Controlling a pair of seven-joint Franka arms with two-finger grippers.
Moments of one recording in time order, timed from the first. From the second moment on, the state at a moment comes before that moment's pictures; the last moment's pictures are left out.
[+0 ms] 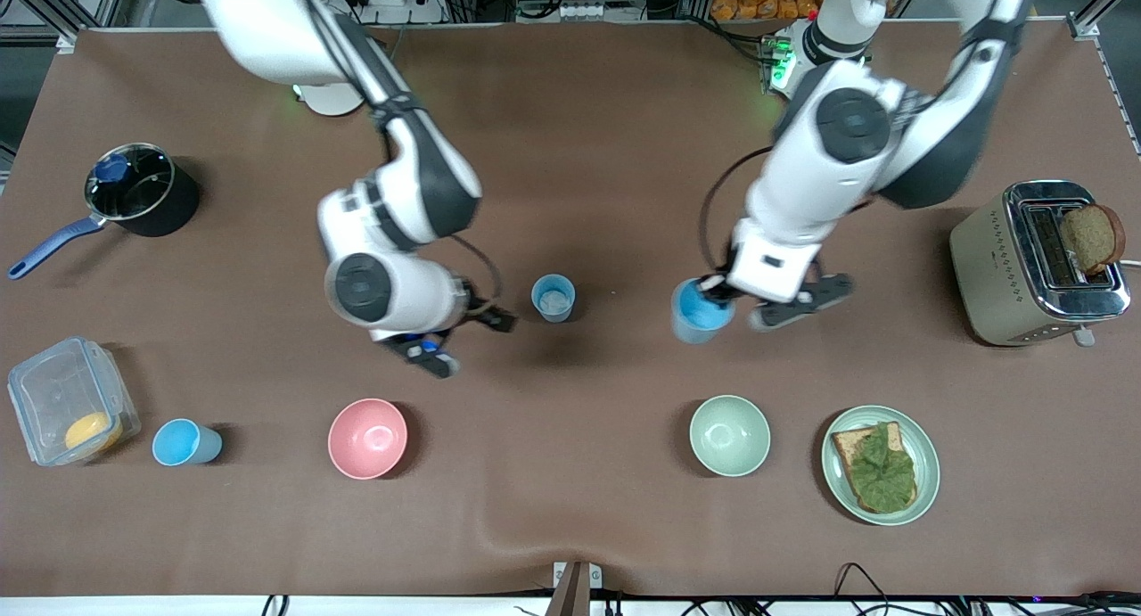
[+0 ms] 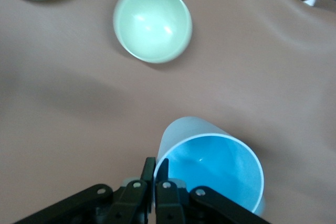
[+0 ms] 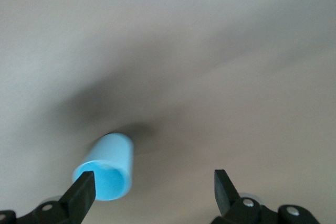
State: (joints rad) left arm -0.19 0.36 -0.41 -1.60 0.09 2.08 -1.06; right arm 0.50 0.60 -0.10 -1.35 0.29 1.75 0.79
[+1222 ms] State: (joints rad) left arm -0.50 0.64 -0.37 -1.48 0.10 2.17 -1.34; right arm 0.04 0.12 -0.10 -1.53 0.04 1.49 0.10
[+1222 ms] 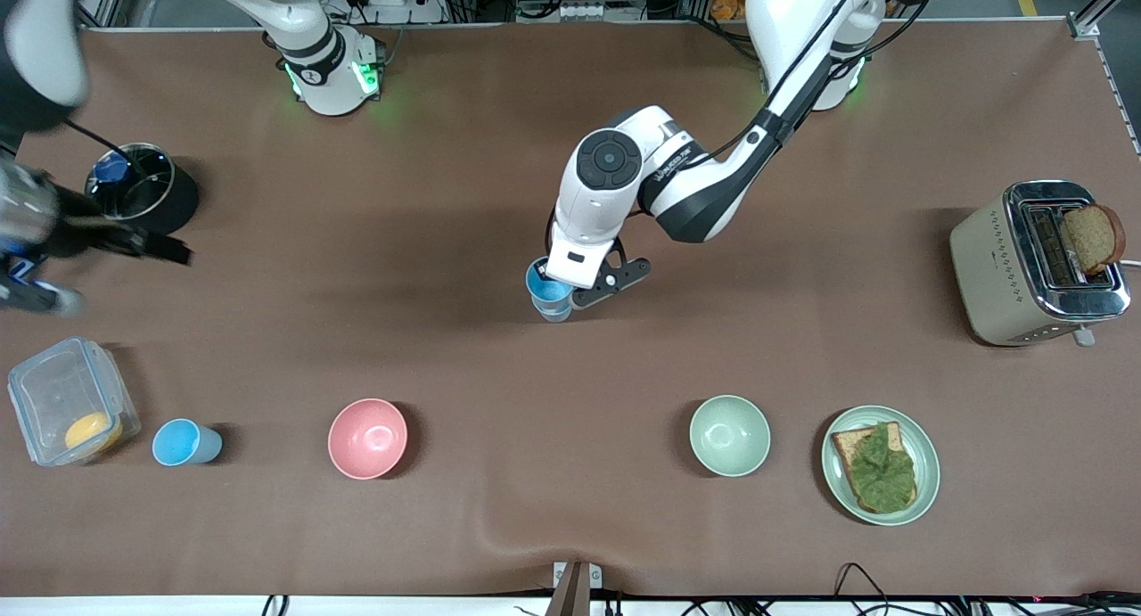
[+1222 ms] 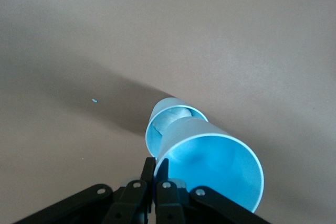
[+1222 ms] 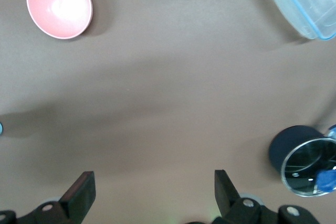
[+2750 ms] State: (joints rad) left arm -0.19 0.33 -0.36 -1.44 0.26 2.02 -1.02; right arm 0.02 0.03 -0.07 -1.55 0.00 1.50 0.02
